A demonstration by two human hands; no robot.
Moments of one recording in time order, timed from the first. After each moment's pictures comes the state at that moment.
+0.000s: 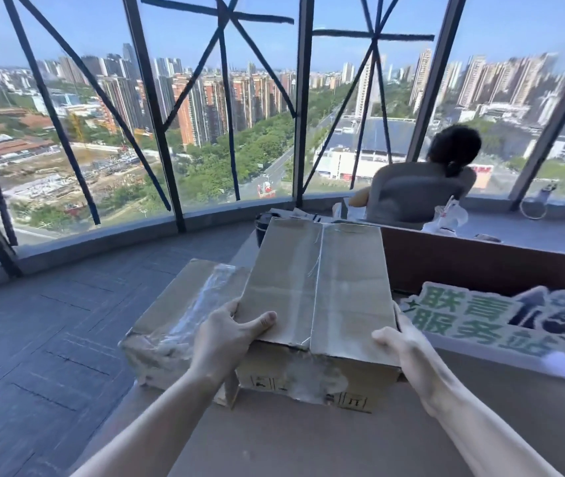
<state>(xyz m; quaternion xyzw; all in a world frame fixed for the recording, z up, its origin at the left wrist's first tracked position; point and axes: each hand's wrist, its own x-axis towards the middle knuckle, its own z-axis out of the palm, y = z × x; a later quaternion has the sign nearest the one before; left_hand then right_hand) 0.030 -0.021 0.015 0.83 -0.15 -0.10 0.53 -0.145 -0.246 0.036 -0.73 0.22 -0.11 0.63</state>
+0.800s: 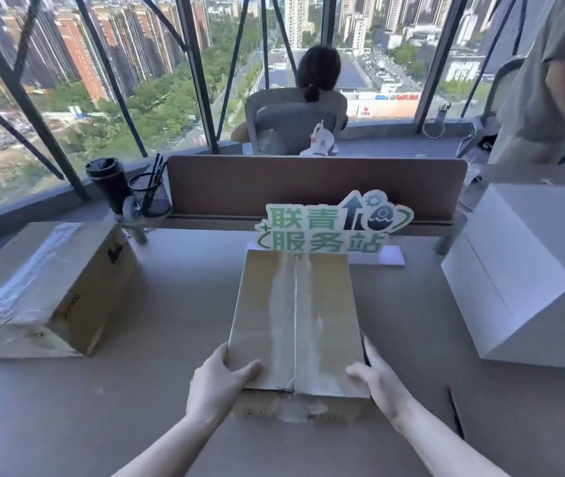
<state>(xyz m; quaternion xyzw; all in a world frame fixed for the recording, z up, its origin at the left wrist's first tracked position) -0.240 -0.200 -0.103 0.88 -0.14 -0.24 0.38 -0.426 -0.405 -0.114 -0.67 0.36 -0.06 0.65</state>
